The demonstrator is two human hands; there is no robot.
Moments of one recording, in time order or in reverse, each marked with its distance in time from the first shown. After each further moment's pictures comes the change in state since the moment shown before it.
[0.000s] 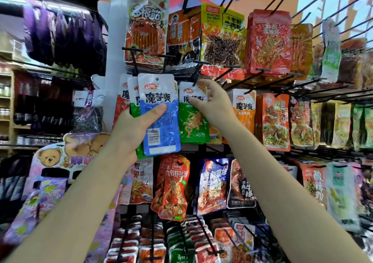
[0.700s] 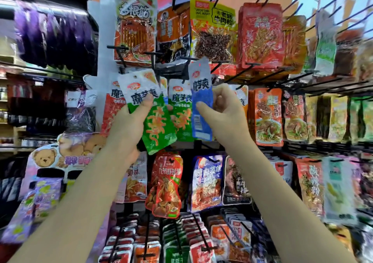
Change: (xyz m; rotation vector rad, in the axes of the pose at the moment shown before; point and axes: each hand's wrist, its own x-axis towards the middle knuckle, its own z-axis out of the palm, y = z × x) left_hand -0.006 -0.001 0.027 -0.078 0.025 0.001; right_hand -0.056 0.010 -0.027 0.284 0.077 -0.149
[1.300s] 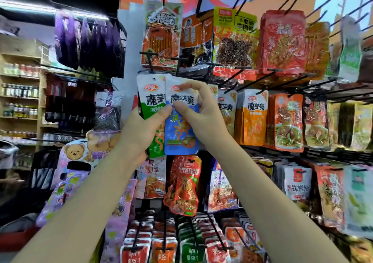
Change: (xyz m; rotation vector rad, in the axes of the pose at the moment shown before) left_hand -0.008 0.008 -0.033 0.061 -0.011 0.082; right_hand 0.008 -0.016 0.078 0.065 -0.145 -0.104
